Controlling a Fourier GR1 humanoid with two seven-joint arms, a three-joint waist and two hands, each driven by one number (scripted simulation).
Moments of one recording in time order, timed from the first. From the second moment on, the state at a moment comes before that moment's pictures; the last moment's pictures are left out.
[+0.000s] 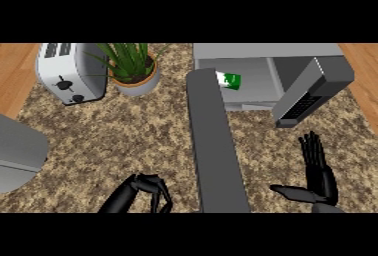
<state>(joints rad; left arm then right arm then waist) 0.11 0.21 -0.48 -1.57 -0.13 -0.07 -0.30 -0.16 -0.14 -0.27 -0.69 -0.01 0.20 -0.98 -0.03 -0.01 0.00</state>
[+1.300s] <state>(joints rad) -0.48 0.01 -0.98 -1.03 0.13 0.36 -0.23 0.31 -0.24 -0.18 -1.64 -0.31 0.46 -0.60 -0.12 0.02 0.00</state>
